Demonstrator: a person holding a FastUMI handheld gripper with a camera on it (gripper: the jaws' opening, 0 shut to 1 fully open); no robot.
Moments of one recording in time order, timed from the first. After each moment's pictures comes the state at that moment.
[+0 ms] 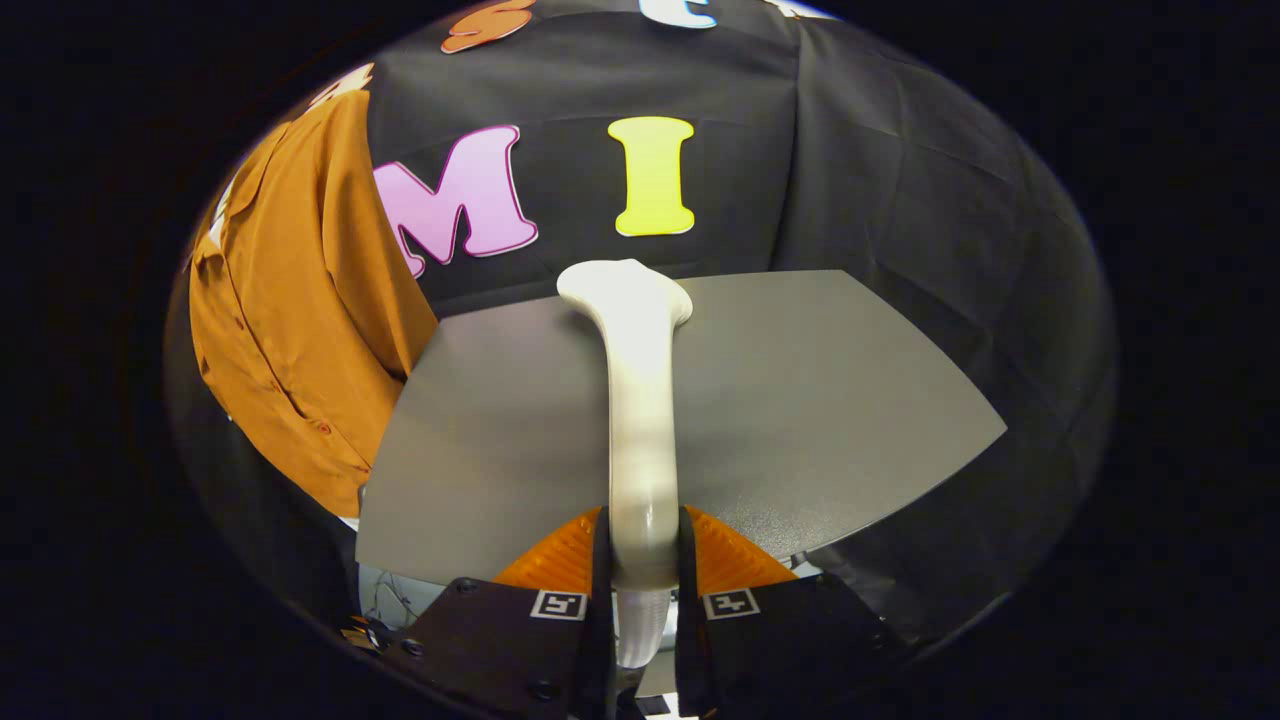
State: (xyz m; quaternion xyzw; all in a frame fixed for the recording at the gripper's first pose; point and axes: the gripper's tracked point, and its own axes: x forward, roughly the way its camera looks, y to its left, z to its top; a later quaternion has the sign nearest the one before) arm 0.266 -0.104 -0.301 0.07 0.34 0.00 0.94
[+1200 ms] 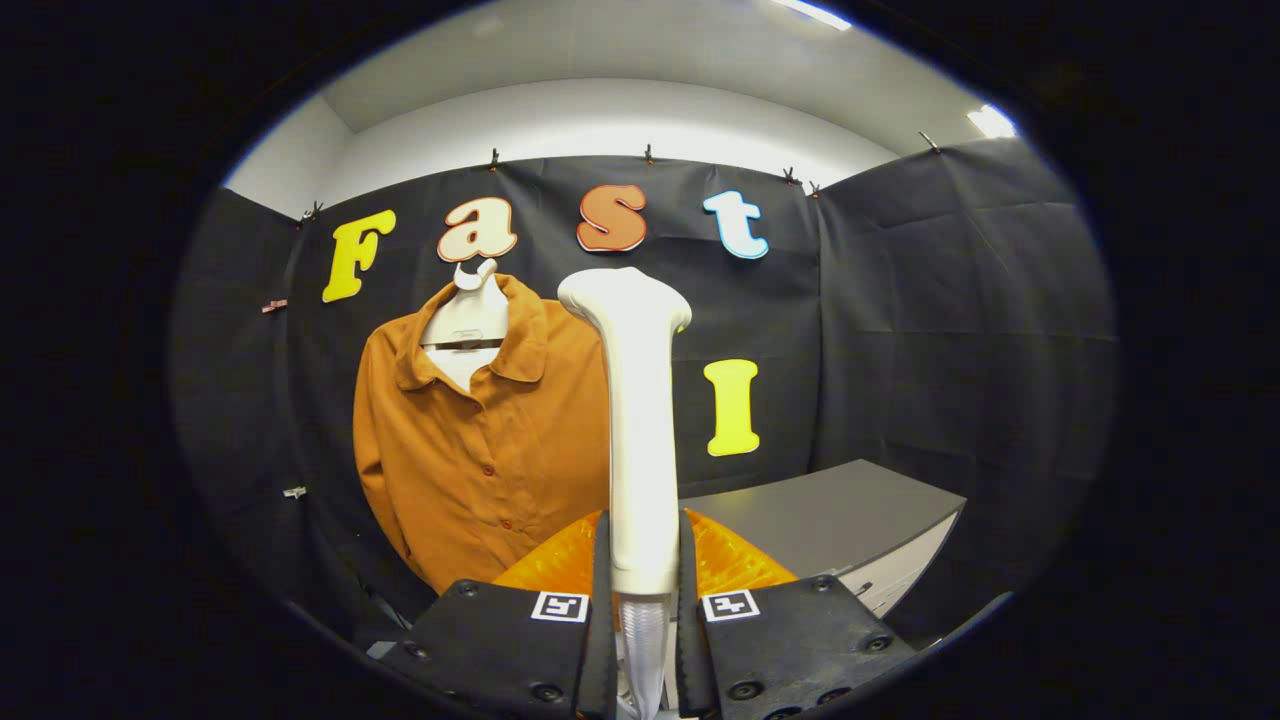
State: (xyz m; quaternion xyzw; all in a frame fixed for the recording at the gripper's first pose) arm 0.136 0.092 -0.092 0.07 0.02 0.03 1.00
